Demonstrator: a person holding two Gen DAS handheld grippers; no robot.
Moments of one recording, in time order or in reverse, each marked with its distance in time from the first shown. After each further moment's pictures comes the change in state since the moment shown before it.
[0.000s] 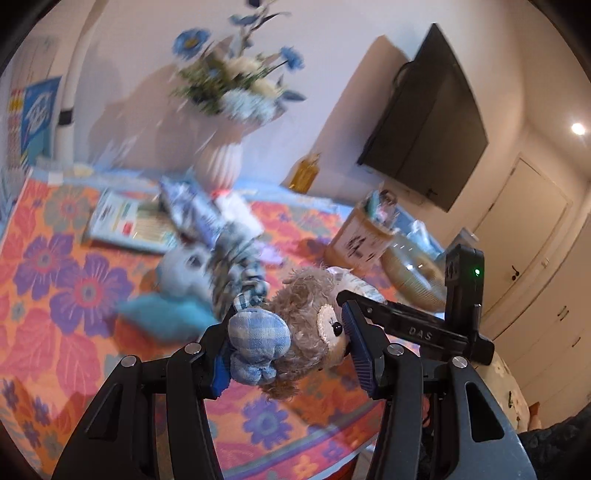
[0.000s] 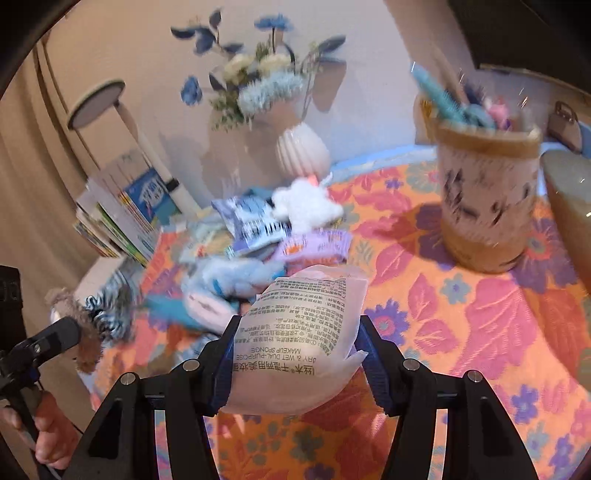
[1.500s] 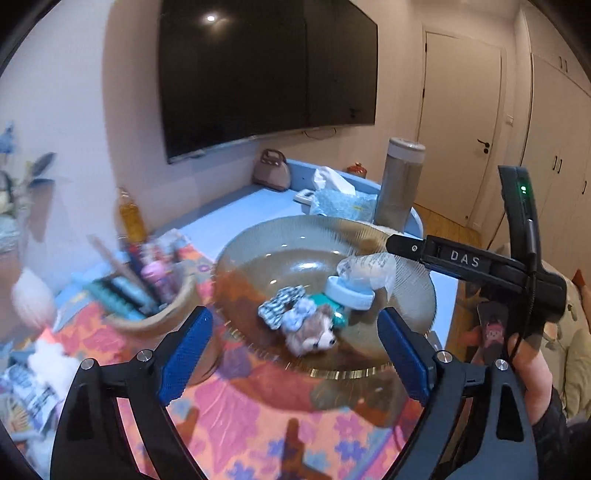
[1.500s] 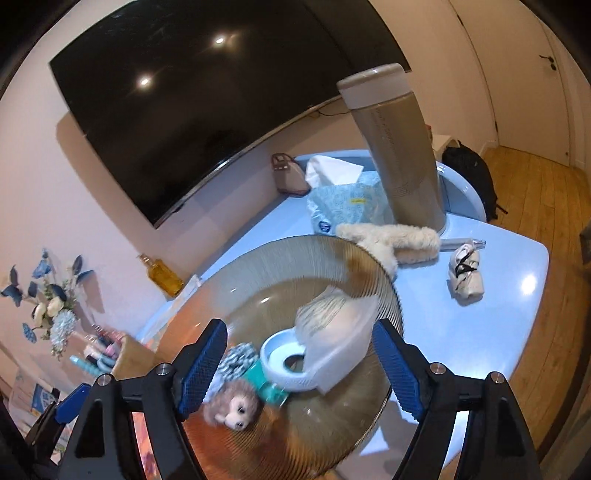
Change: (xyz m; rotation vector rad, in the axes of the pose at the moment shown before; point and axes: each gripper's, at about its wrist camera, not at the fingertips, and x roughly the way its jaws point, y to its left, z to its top) left arm 0.200 -0.249 0.024 0.542 0.099 -0.061; right arm -0.201 -0.249 0.015 0.533 -0.355 -0.506
